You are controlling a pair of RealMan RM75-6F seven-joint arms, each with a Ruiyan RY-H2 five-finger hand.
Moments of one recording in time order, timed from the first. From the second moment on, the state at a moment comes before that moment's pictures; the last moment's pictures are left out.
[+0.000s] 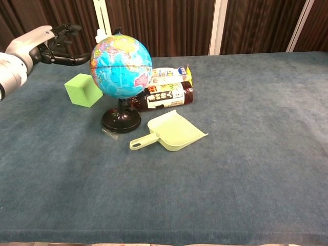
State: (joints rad) left arm -0.67 -1.60 -0.41 -1.44 1.01 1.10 -0.05; right arm 0.10 -1.08 -0.01 -1.61 -1.60 1.44 0.04
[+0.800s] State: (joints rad) left arm -0.57 -1.48 -0.37 -1.62 1.19 1.16 -0.29; right arm 0.10 -1.08 -0.02 -1.61 -1.62 1.45 0.03
